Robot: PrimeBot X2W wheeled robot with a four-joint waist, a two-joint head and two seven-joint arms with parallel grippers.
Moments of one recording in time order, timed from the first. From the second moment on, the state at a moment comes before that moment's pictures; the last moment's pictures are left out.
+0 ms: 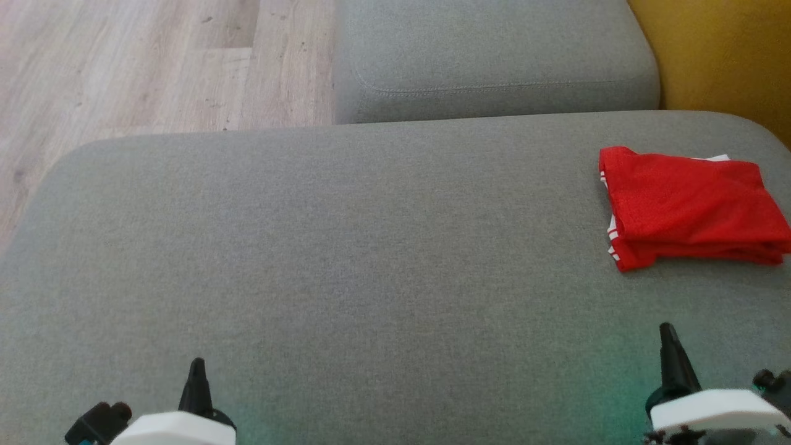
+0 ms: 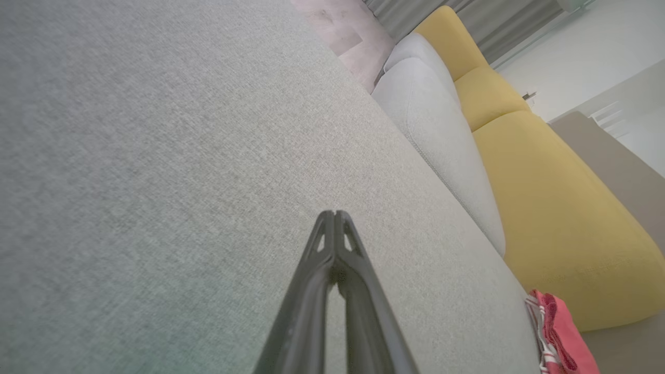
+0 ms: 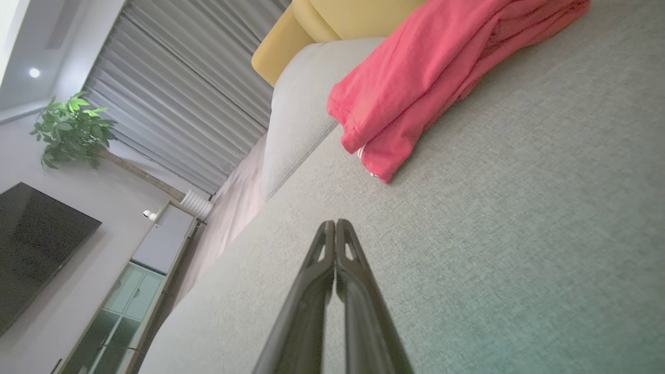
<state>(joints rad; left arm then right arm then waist) 0.07 0.19 -0.25 0.26 -1.12 0.08 -0.06 0.12 -0.04 -0.06 0.25 0.83 0.12 -0.01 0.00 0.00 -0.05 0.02</state>
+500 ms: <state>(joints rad) 0.04 0.16 -0.18 0.26 -1.23 0.03 -0.02 0.08 -0.04 -0.07 0.26 1.01 0.12 0.02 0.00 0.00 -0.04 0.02</state>
